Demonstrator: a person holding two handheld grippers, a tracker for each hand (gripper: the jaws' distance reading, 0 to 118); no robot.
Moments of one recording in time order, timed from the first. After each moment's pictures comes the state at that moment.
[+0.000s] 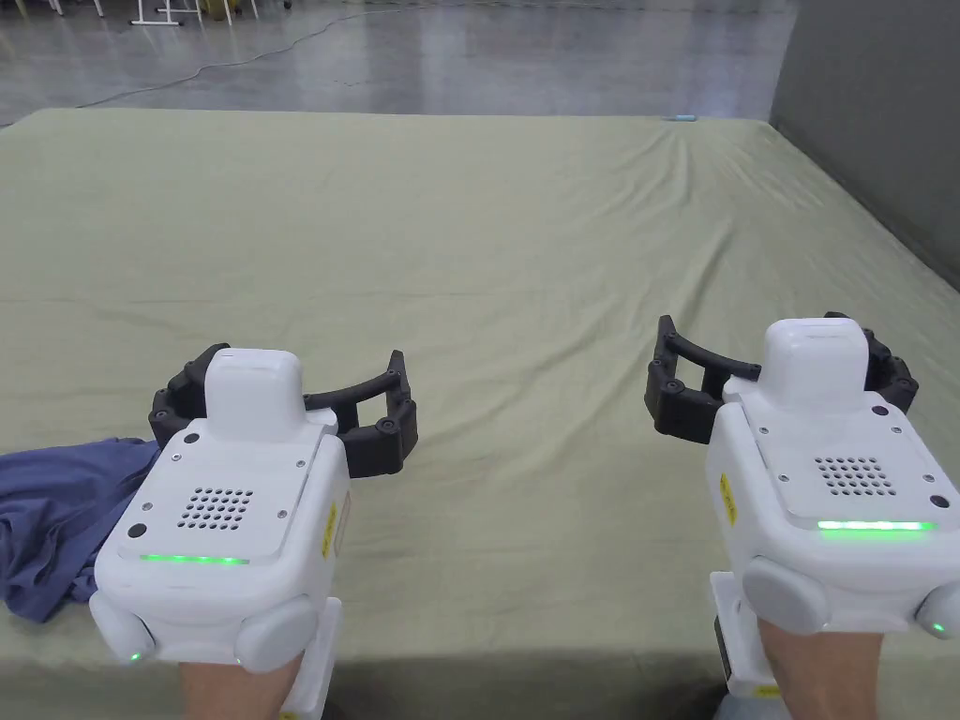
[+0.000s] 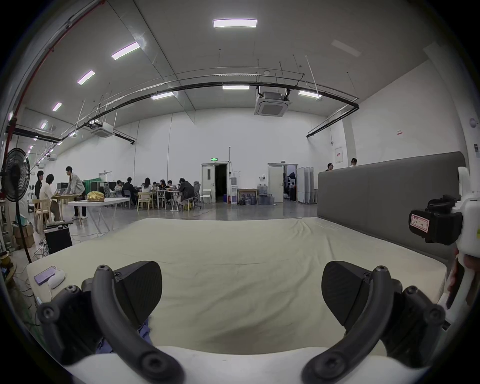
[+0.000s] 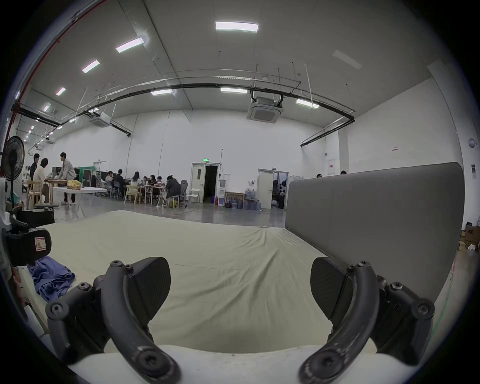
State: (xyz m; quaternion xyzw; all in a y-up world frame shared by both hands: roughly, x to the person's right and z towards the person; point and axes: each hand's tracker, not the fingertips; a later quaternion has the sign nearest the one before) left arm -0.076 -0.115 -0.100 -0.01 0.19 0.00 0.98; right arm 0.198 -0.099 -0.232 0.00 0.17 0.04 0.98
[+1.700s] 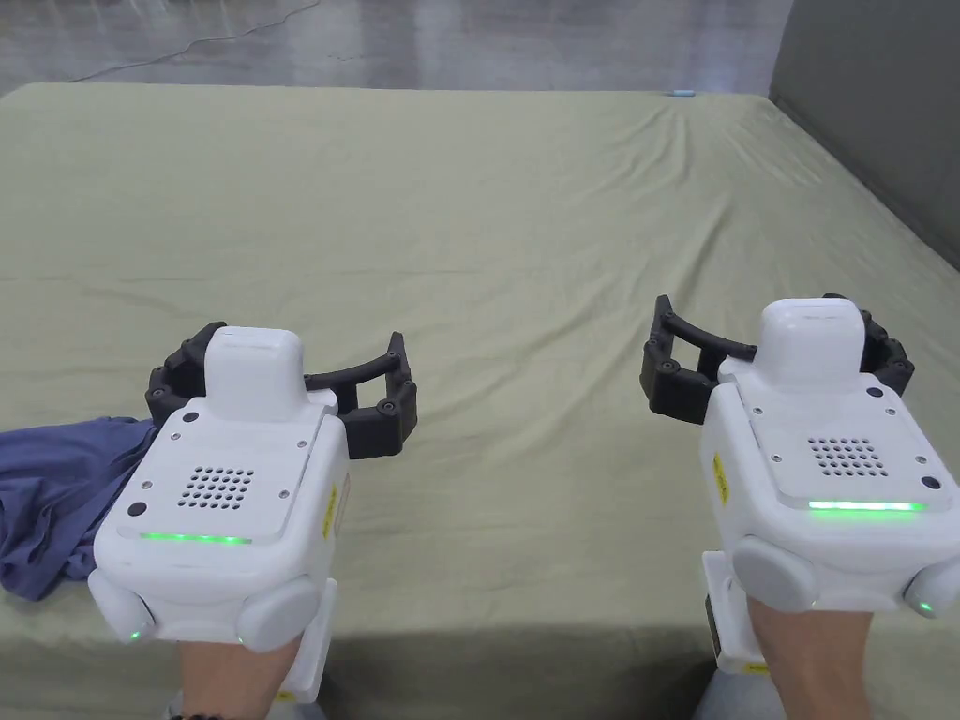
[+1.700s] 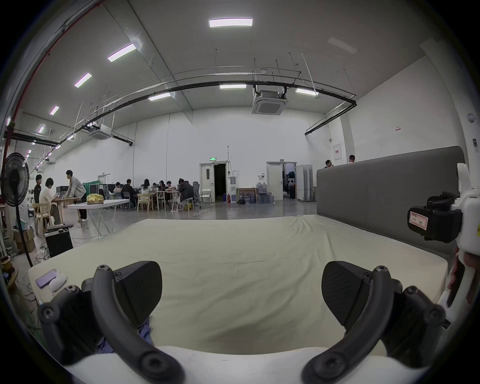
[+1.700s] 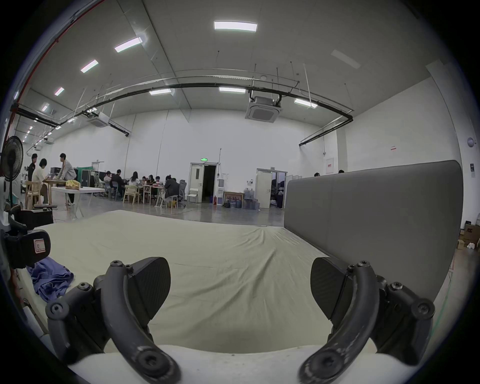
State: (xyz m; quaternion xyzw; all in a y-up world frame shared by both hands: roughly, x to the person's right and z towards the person) left arm -0.072 -0.116 -0.100 -0.02 0.19 -0.01 0.98; right arm 0.199 -0.104 -0.232 0.00 0.17 0.03 0.99
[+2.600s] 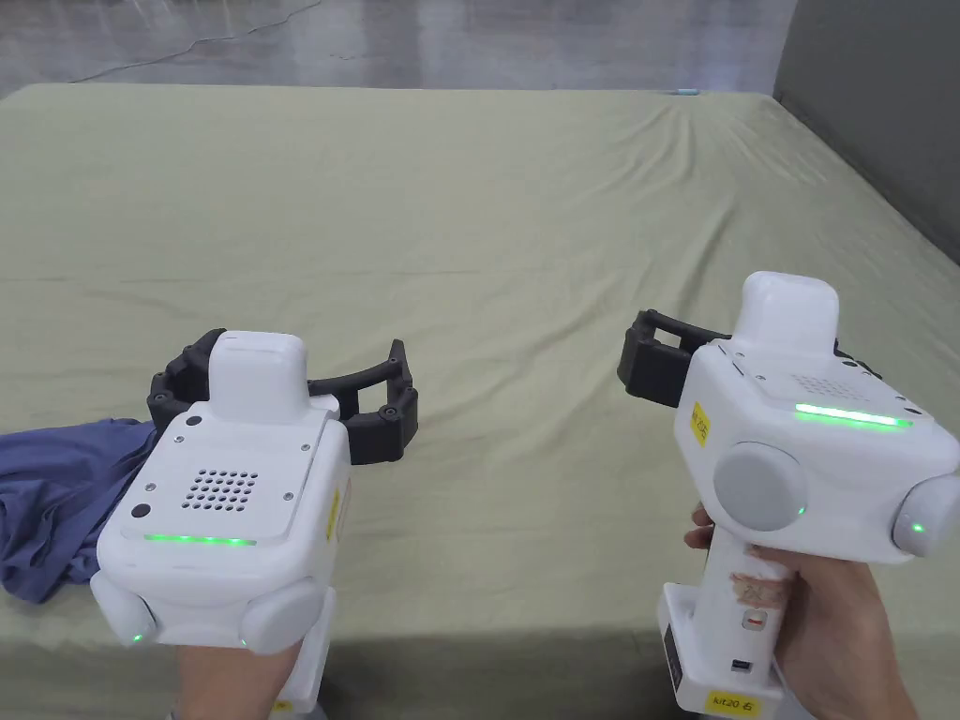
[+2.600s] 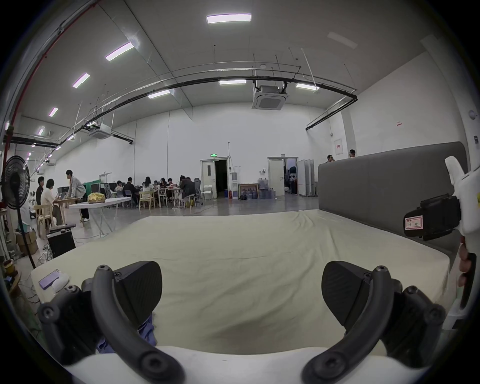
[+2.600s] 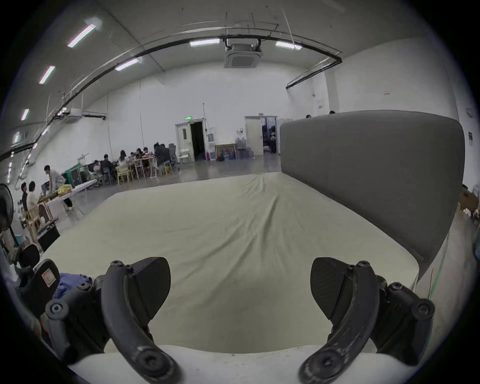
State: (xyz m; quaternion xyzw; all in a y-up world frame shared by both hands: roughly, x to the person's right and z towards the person) left arm -0.072 -0.118 -0.103 -0.03 0.20 -0.01 0.98; right arm 0.176 -0.081 -0.242 -0.18 0.14 -0.02 0.97
